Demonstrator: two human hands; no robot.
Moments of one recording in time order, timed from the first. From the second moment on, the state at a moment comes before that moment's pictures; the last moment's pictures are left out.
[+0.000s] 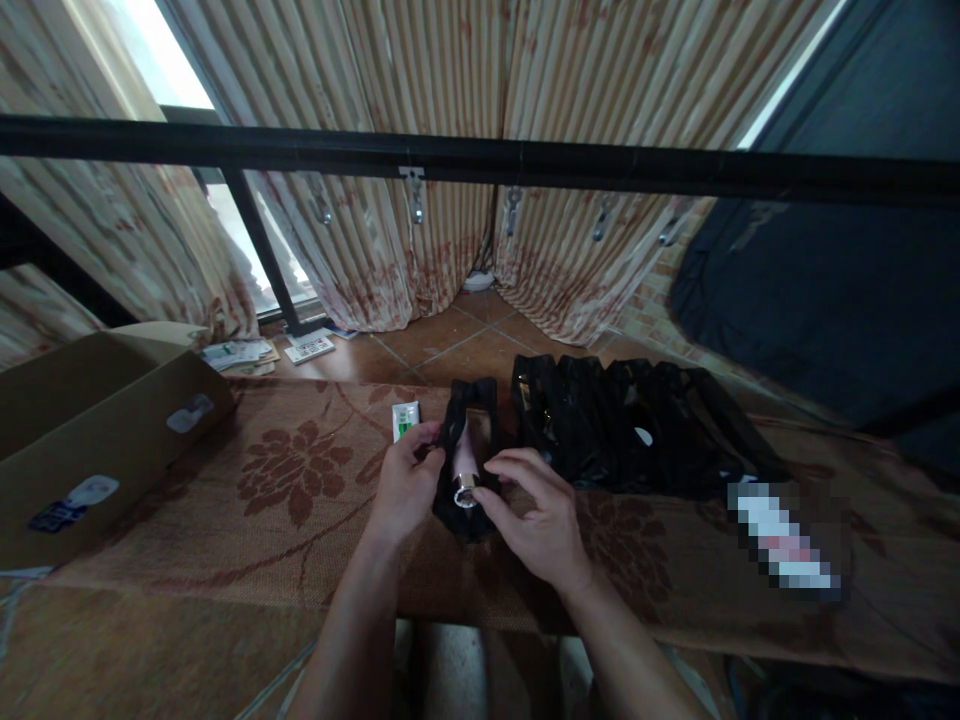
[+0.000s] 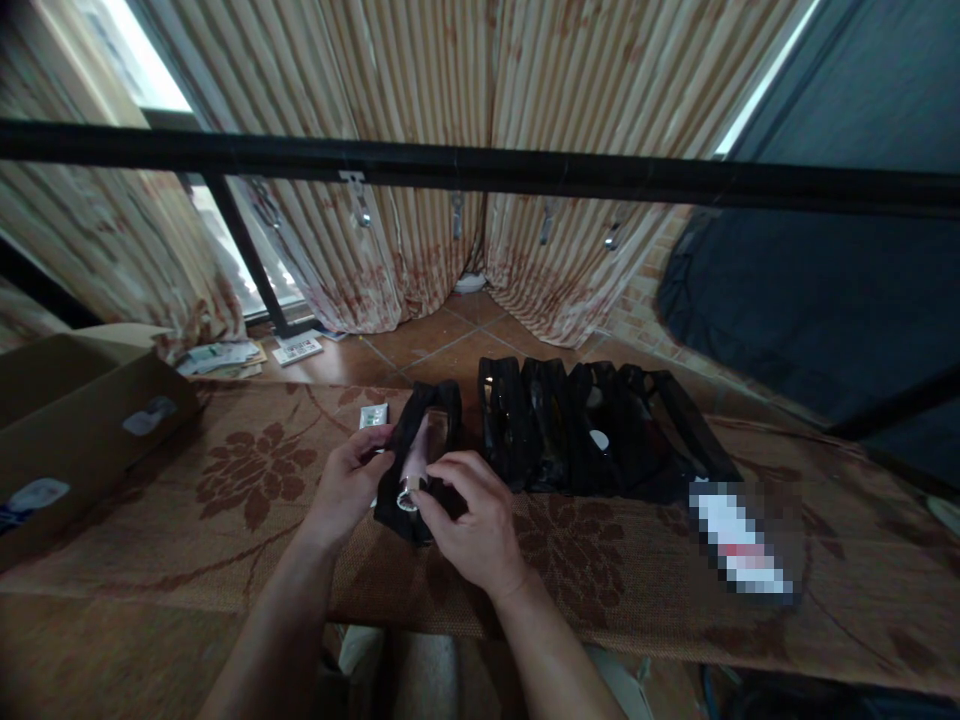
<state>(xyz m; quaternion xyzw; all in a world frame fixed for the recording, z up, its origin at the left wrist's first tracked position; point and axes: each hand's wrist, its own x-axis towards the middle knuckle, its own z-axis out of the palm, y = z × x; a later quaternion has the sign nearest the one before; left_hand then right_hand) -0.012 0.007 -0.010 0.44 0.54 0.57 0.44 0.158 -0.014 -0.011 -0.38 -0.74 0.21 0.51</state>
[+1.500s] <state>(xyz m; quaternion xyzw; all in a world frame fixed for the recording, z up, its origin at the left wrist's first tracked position) -0.010 0.005 -0.015 0.48 0.55 0.49 0.47 0.158 -0.006 -0.017 -0.46 -0.68 0.21 0.54</state>
